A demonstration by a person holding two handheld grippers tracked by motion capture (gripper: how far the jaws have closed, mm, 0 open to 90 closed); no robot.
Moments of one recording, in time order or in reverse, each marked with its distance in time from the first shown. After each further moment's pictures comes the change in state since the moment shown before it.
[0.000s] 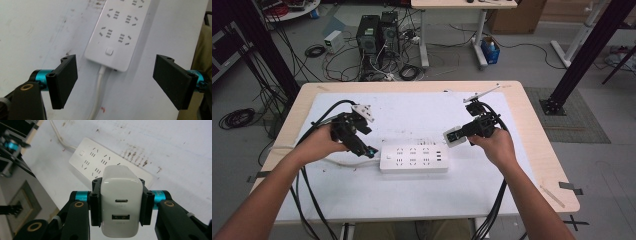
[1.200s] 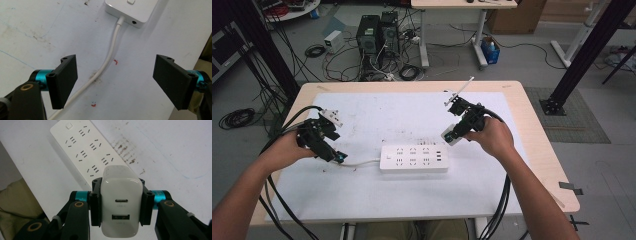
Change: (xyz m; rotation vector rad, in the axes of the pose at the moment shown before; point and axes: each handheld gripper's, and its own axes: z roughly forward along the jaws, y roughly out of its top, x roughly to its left) left arm 0.008 -0.059 -0.022 0.071 0.047 -0.096; right arm 0.025 0.027 0.012 0.194 -0.158 -0.318
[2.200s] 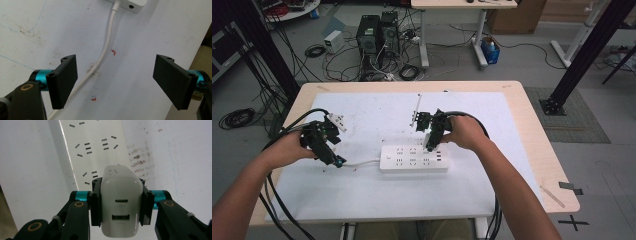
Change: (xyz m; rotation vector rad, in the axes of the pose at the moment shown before) left arm 0.005 0.003 0.013 0.100 -0.037 0.065; right arm 0.028 0.050 0.076 0.245 -0.025 -0.453
